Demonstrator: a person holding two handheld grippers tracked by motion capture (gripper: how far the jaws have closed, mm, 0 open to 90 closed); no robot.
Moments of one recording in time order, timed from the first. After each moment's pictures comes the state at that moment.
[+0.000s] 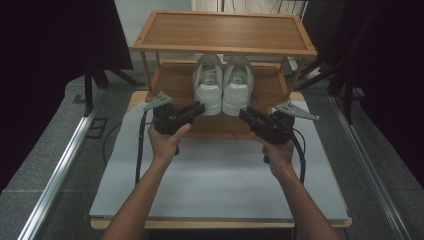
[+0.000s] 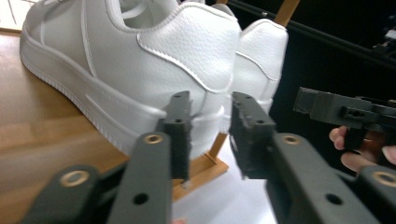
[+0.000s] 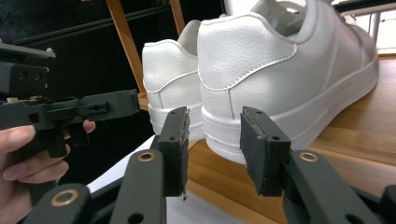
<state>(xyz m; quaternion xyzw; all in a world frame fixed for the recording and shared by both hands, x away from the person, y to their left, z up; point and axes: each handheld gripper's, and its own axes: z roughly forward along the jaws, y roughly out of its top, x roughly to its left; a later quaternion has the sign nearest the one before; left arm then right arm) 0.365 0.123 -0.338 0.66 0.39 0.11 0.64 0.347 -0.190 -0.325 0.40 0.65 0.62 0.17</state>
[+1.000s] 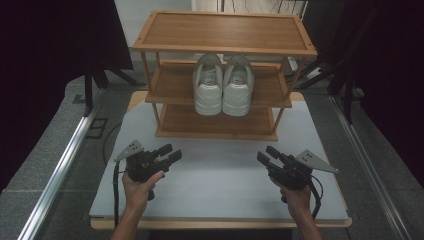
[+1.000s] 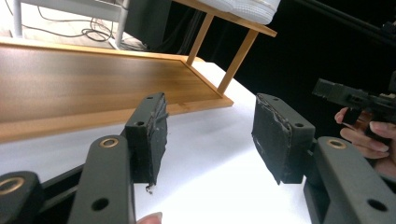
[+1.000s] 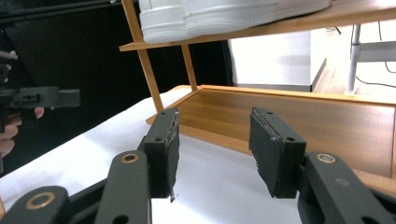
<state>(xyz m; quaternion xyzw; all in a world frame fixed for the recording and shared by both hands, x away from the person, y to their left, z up) 0.279 0.185 -0.418 0.66 0.43 0.09 0.61 0.275 -0.246 -0.411 0.39 0.65 0.62 0.19</state>
